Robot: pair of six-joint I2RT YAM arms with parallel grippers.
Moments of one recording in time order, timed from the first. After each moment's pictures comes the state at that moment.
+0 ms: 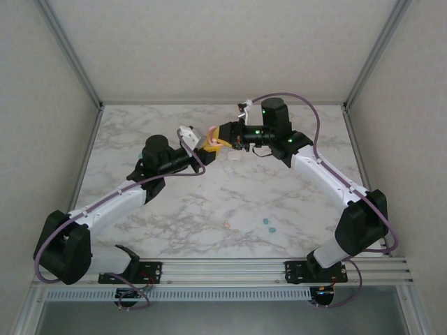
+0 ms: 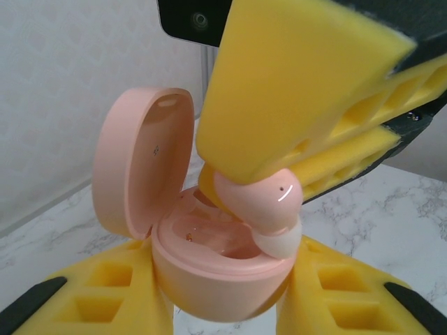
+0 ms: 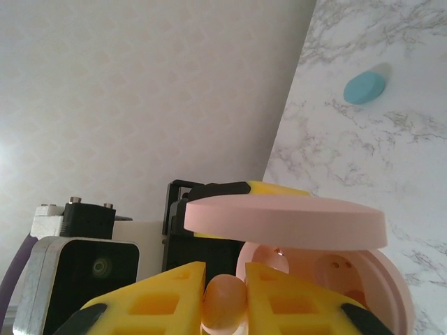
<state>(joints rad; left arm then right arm) -0.54 1.31 0.81 0.41 0.54 0.05 0.55 1.54 1.35 -0.18 -0.82 0.95</state>
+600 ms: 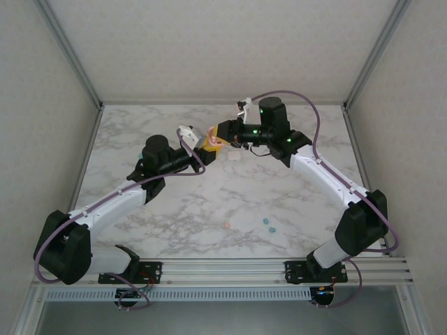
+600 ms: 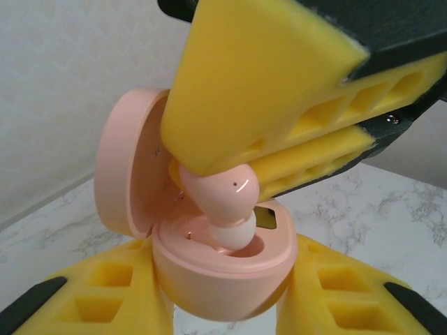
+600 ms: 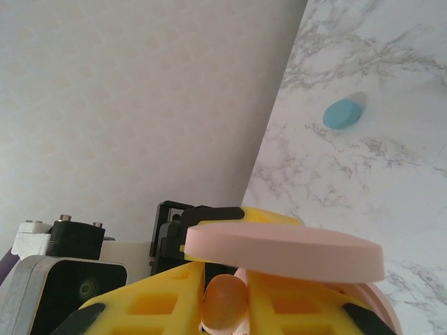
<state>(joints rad) -0.54 1.31 0.81 0.41 0.54 0.02 0.58 1.54 1.38 -0.22 -0.73 0.88</state>
